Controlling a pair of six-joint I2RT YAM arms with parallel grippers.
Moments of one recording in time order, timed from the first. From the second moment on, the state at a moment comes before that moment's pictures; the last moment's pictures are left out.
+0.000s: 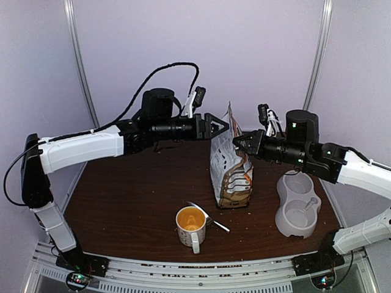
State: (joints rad) left arm -0.89 1.73 1.50 0.06 0.35 -0.57; right arm 0.82 1.15 1.00 -0.09 -0.07 0.74
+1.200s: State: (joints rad) left arm -0.87 1.86 1.65 -0.02 0.55 -0.60; right arm 0.82 1.07 0.94 -0.08 -0.07 0.68
